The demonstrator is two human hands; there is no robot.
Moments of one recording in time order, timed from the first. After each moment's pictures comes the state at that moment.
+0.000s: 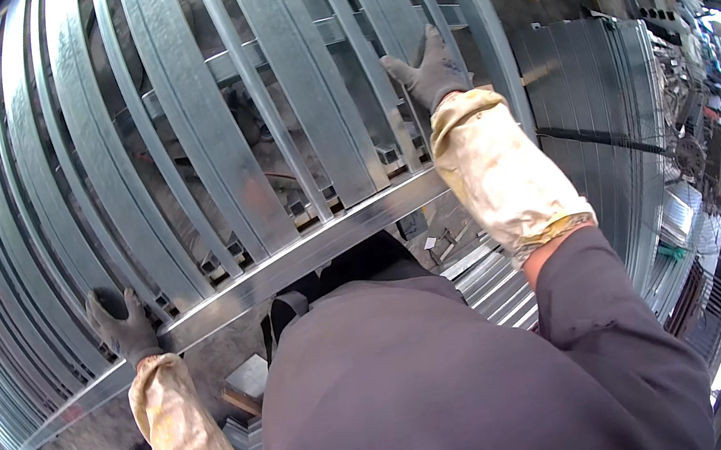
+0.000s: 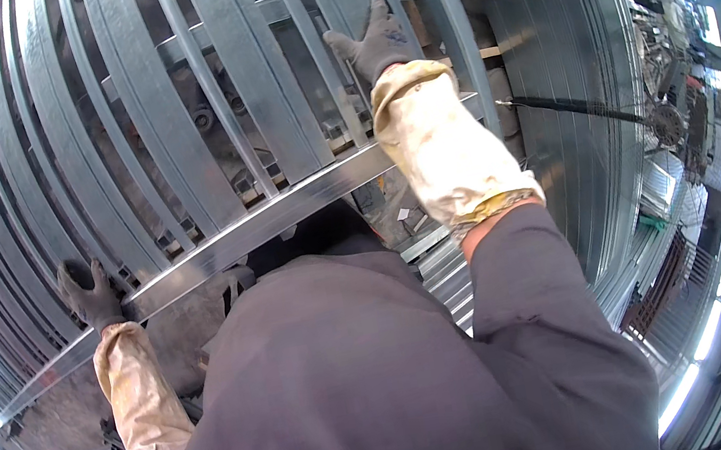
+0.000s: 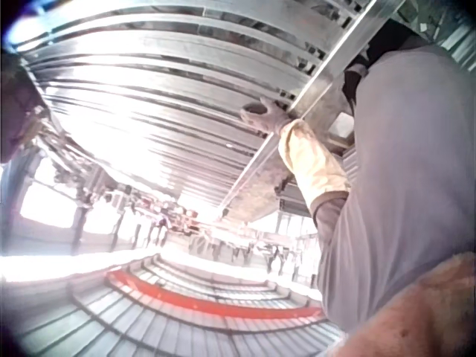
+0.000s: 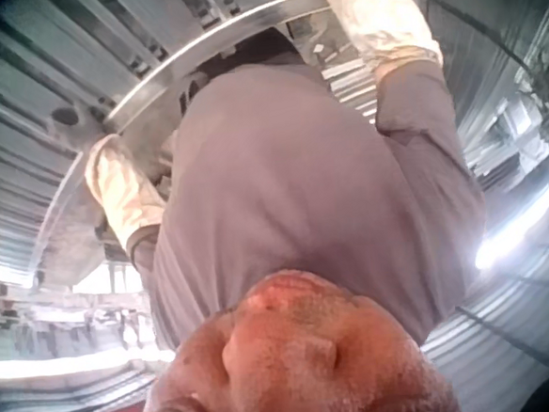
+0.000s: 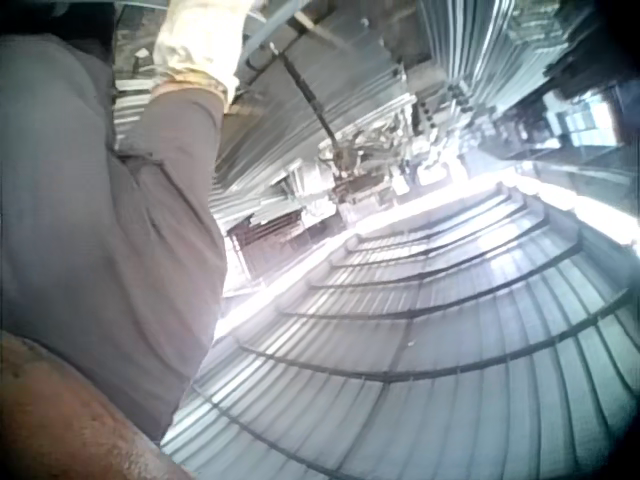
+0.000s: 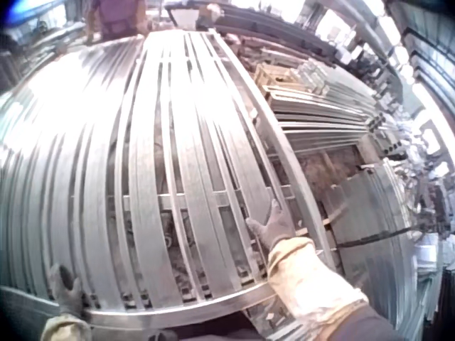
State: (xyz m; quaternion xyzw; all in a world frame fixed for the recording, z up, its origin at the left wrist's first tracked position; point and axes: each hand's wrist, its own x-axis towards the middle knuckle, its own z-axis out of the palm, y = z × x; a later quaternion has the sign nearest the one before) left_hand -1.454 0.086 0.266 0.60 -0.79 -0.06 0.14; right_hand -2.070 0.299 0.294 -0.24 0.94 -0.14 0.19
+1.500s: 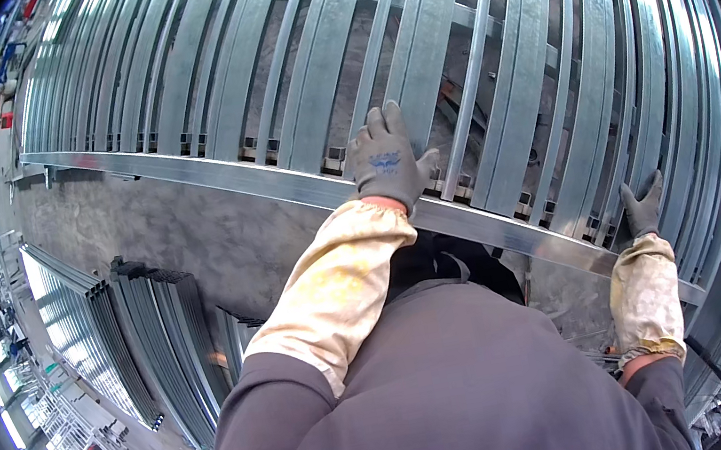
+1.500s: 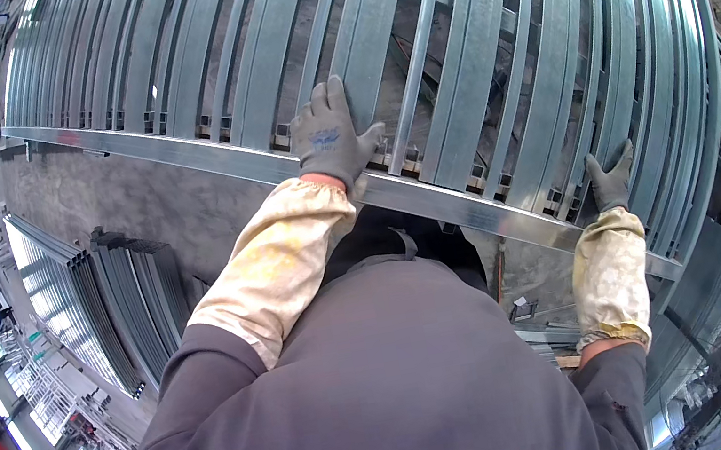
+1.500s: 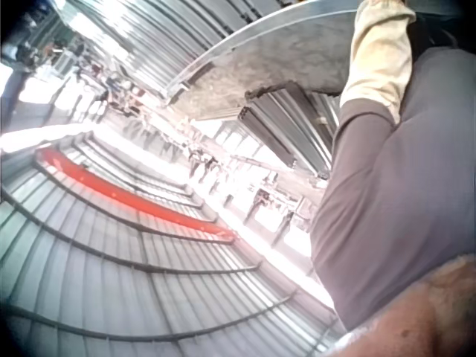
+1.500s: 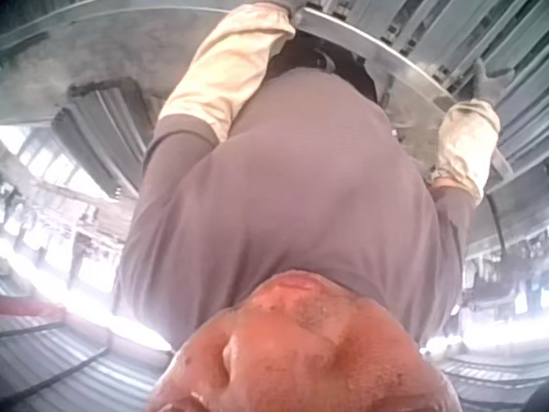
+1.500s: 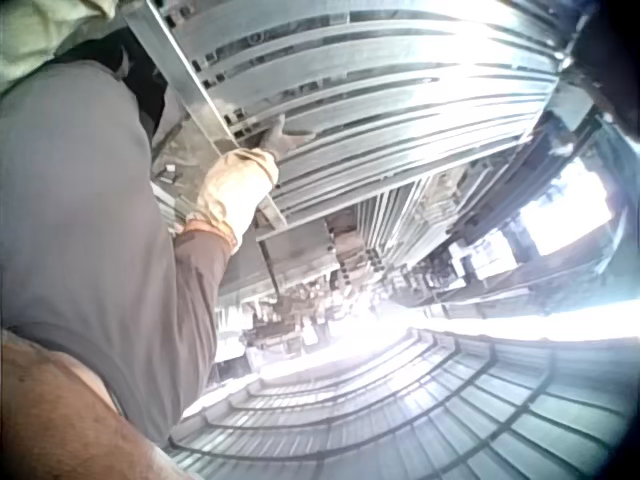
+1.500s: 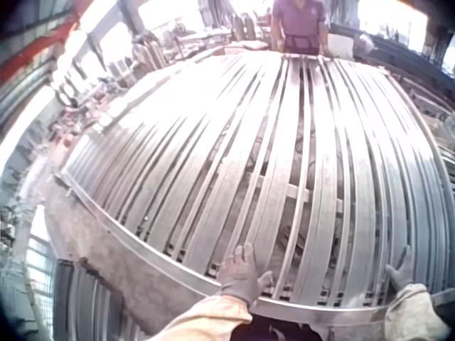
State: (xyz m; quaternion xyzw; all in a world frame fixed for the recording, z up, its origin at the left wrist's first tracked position) left_hand -1.294 -0.007 0.337 0.64 -0.74 -0.17 -0.05; right_hand -1.810 0.197 0.236 -0.42 0.89 -0.17 0.12
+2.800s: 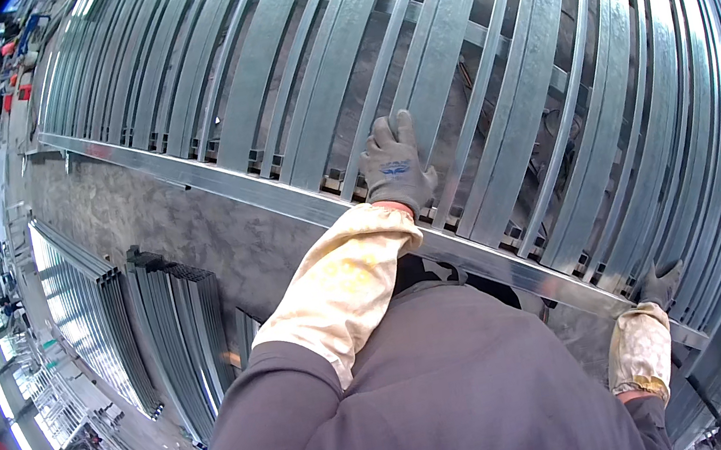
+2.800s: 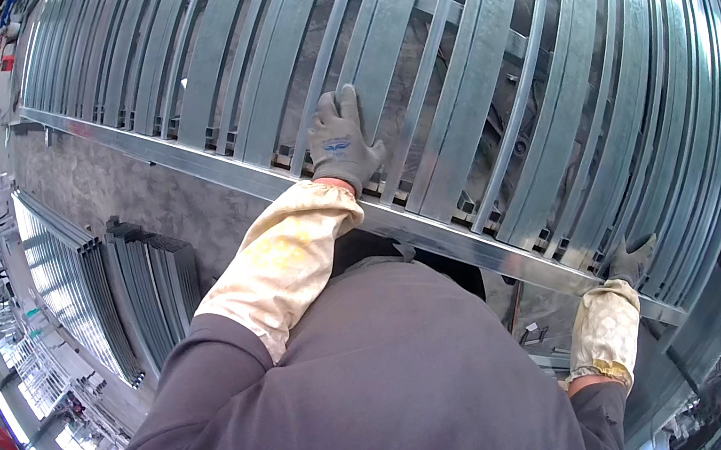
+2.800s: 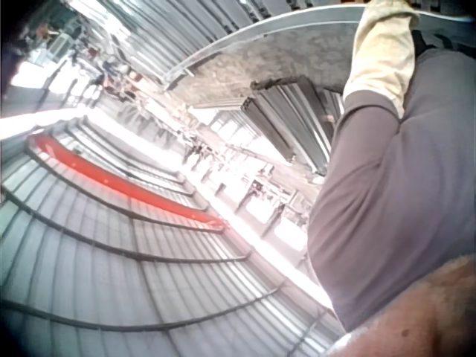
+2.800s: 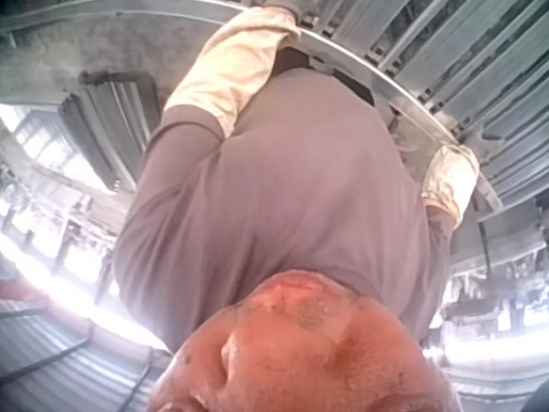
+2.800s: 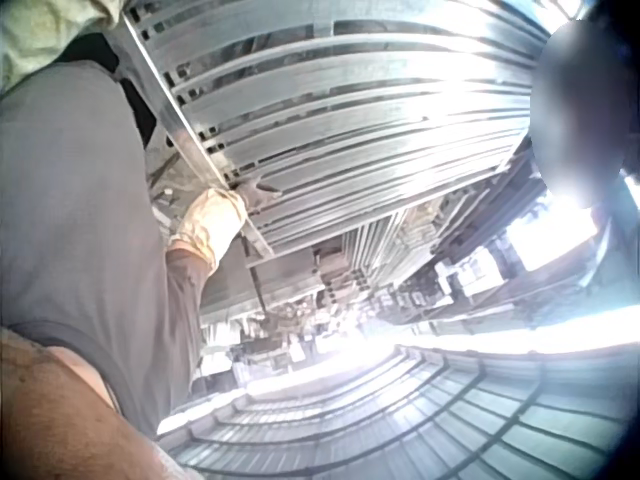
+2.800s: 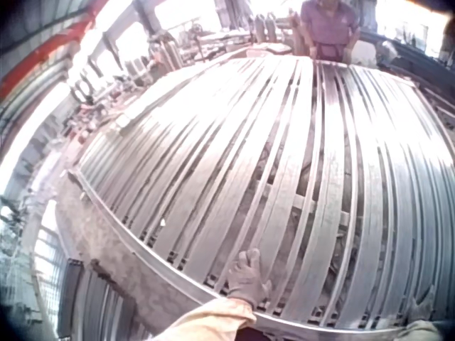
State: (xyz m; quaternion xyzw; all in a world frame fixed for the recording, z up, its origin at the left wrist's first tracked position) left_hand -1.179 -0.103 0.318 0.68 -0.71 -0.18 -0.05; right_hand -1.748 0.219 0.240 -0.25 0.97 -0.01 0.03
